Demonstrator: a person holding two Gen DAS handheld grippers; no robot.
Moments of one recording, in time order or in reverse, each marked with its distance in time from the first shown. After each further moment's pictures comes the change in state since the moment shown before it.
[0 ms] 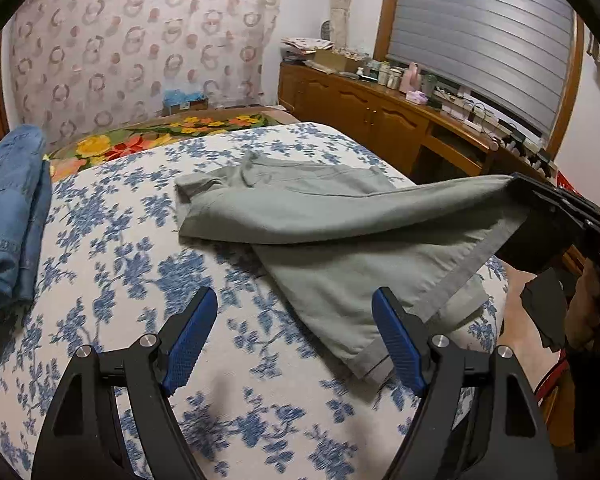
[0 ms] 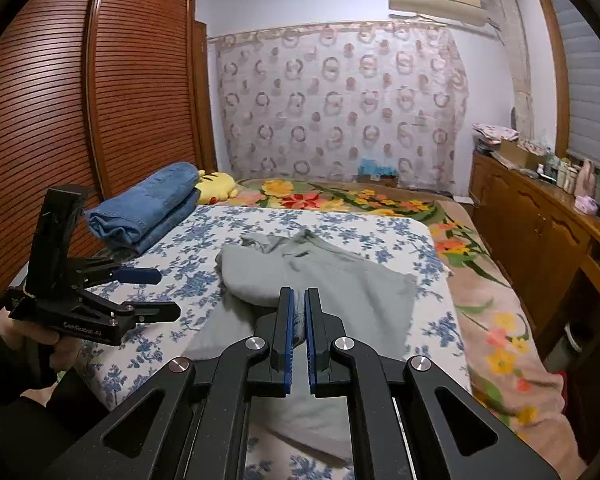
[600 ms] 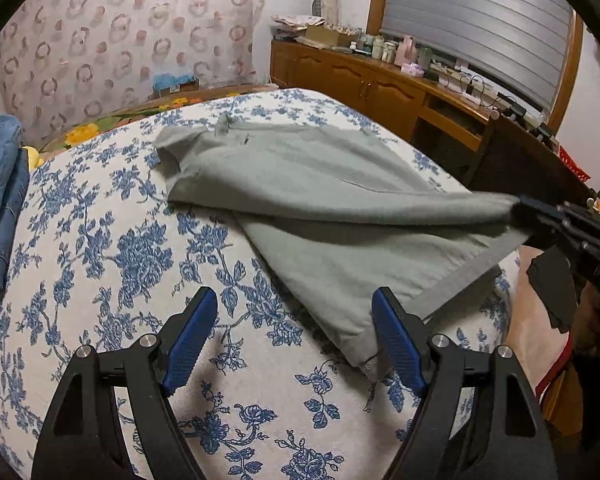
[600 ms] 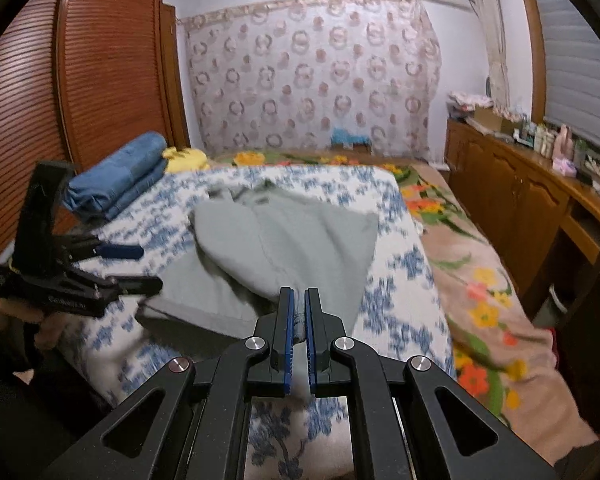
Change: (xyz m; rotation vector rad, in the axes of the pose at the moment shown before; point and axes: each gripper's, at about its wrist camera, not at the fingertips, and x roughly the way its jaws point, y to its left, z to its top) left arm 0.033 -0.020 -0.016 0.031 0.083 0.009; right arm 0.017 0.005 -0.027 0.058 0.120 -0.074
